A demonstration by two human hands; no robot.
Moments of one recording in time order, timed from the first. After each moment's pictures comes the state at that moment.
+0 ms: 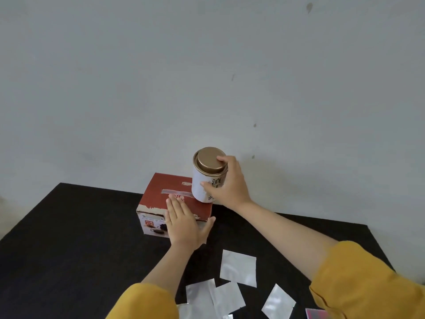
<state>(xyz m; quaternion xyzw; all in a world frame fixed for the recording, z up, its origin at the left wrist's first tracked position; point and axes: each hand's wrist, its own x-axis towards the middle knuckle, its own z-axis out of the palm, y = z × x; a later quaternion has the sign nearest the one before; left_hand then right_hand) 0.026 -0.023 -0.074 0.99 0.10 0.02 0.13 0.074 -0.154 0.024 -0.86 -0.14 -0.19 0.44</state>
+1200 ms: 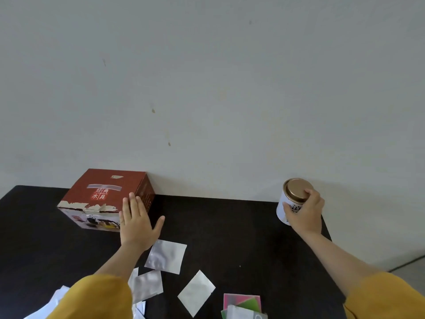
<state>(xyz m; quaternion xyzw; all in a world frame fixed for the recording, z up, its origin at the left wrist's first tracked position) 0.012 -0.130 -0.100 0.99 0.09 0.05 0.03 0.024 -0.569 -0.106 -0.88 0.20 -0.21 0.38</state>
